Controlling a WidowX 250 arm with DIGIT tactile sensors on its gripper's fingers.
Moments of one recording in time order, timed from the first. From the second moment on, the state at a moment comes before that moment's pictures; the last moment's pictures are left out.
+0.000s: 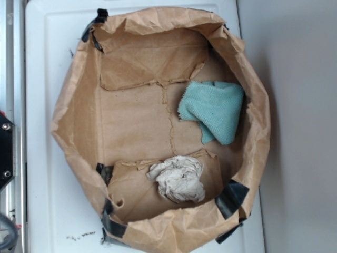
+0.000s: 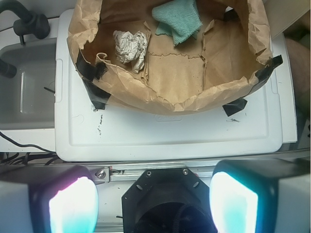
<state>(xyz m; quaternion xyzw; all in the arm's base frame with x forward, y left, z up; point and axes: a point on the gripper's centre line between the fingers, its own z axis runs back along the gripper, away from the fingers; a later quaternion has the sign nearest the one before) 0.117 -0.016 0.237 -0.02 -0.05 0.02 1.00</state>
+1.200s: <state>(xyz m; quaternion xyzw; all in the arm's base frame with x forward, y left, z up) 0.216 0.004 0.227 -0.02 -0.06 0.01 1.00</state>
